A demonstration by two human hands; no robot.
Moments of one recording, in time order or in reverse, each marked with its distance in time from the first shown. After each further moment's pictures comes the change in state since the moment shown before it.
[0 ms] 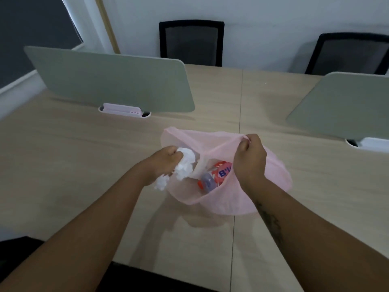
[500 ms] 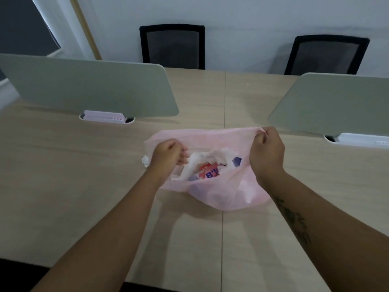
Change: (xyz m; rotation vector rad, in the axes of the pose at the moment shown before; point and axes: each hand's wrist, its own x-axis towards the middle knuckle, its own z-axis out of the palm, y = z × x) left_hand 0.042 0.024 0.050 -0.469 0.283 0.132; right_hand 0.035 0.009 -0.058 0.031 0.141 -0.007
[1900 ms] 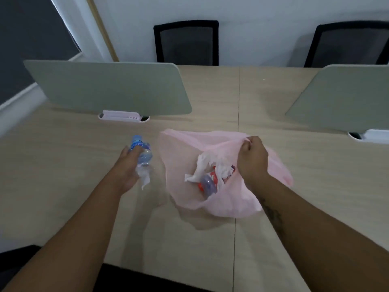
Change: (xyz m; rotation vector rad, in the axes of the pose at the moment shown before) left_hand -0.007 -0.017 -0.119 -0.404 0.048 -0.305; right_hand -0.024 0.011 0.047 -0.016 -0.185 0.078
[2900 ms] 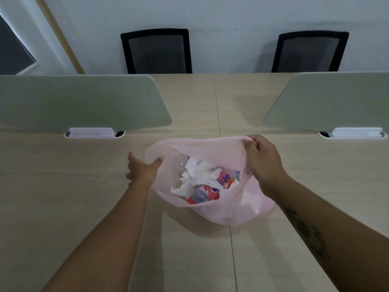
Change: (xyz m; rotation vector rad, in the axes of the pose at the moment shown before) left_hand 0.094 -0.039 0.068 0.769 0.451 0.080; right_hand 0.022 -0.016 -0.037 0.128 -0.018 0.047
